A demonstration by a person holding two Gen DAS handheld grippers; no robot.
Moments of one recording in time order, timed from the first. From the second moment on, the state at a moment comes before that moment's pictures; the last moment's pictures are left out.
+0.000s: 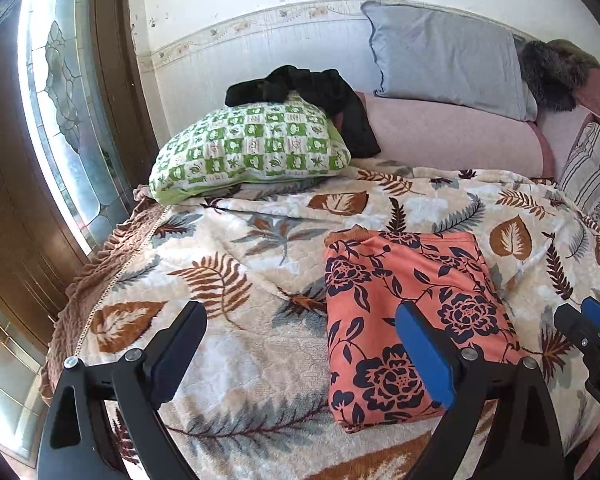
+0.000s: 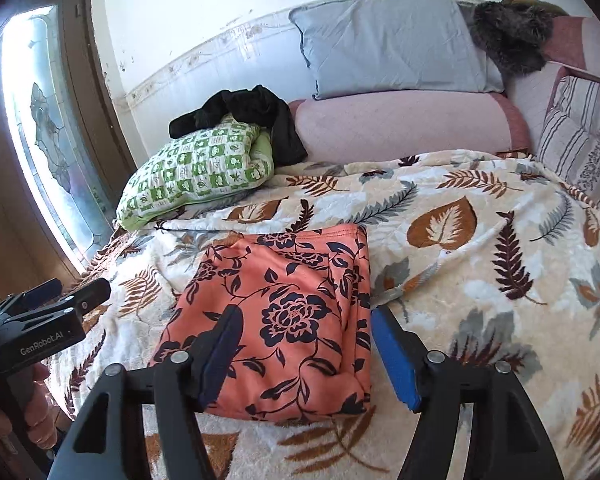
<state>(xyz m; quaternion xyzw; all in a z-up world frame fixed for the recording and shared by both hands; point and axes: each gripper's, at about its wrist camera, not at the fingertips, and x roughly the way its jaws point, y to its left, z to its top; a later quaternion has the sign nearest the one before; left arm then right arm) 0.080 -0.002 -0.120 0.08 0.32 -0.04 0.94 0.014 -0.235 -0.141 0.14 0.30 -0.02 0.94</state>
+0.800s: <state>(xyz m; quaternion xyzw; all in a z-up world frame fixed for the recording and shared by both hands) -0.001 0.017 -0.062 0.09 0.28 -0.03 0.96 -0.066 -0.189 -0.067 0.10 0.26 -0.03 0.96</state>
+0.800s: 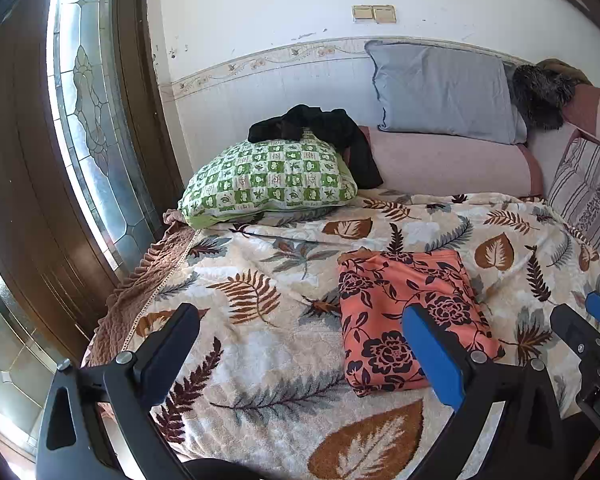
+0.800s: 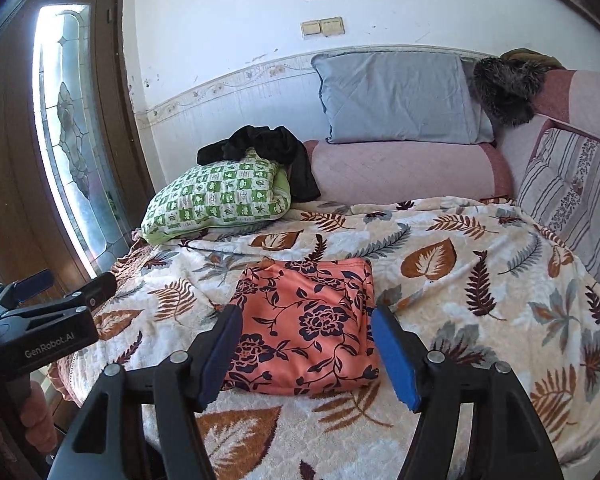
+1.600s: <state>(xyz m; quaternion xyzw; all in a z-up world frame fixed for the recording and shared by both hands) -0.028 0.025 -0.057 0.09 0.28 -0.05 0.95 -0.091 -0.183 -0.066 0.11 0.27 -0.04 0.96</state>
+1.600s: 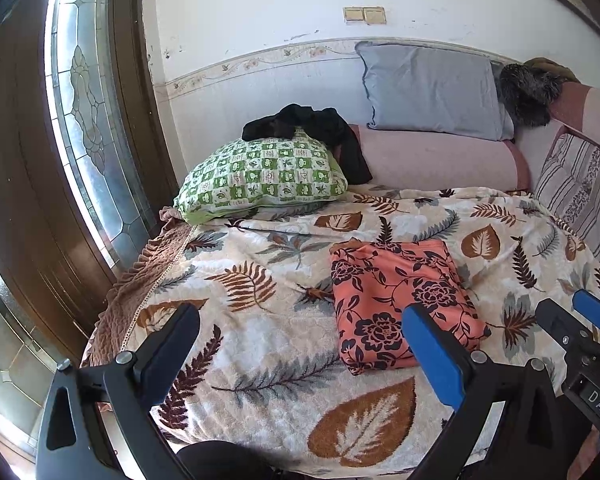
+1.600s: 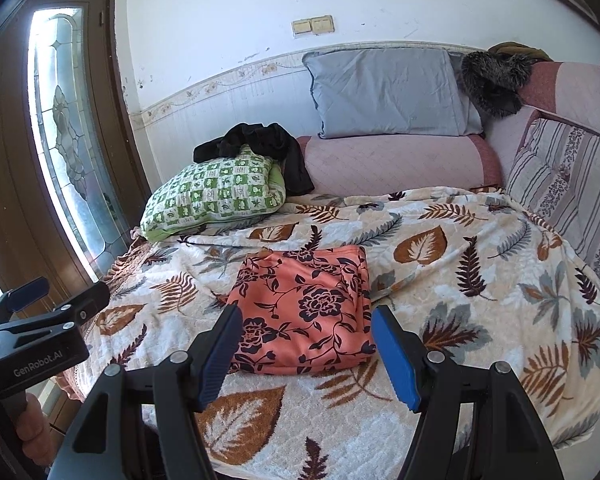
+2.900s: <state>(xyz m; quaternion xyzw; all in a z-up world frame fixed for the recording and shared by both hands) 0.016 0.039 -0.062 0.07 0.30 -0.04 0.95 -0.043 -0.185 -0.081 0.14 0.28 -0.04 0.95</state>
